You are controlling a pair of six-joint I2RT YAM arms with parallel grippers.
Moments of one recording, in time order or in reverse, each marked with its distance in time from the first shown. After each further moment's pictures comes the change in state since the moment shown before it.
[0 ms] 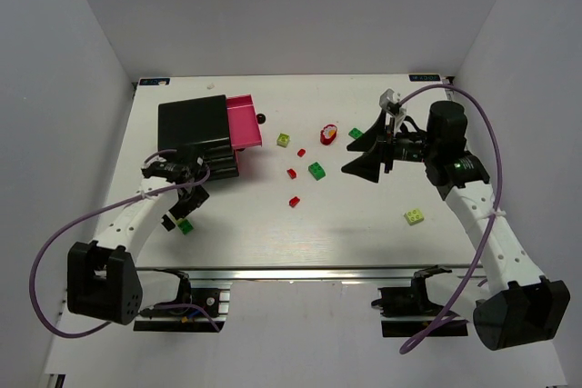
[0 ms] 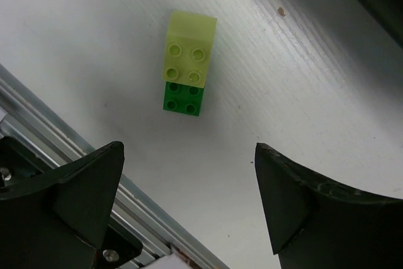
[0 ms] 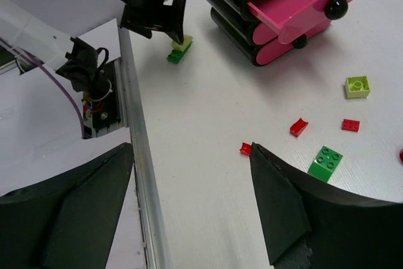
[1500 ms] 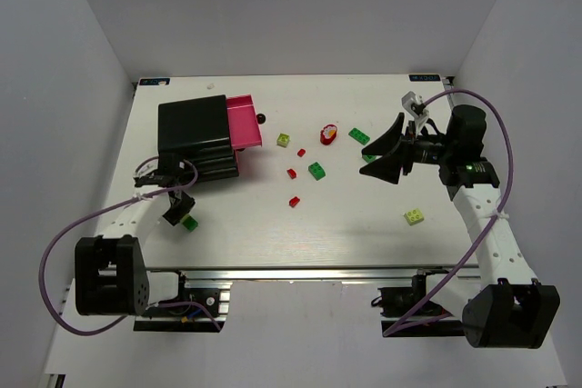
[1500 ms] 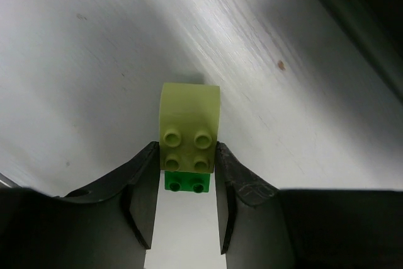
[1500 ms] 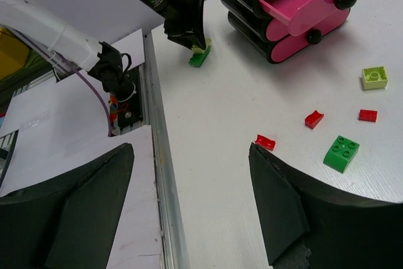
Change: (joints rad) left arm 0.200 0.028 -0.195 0.364 0.122 0.134; right arm -0.199 -0.021 -0.072 0.052 -0.250 0.063
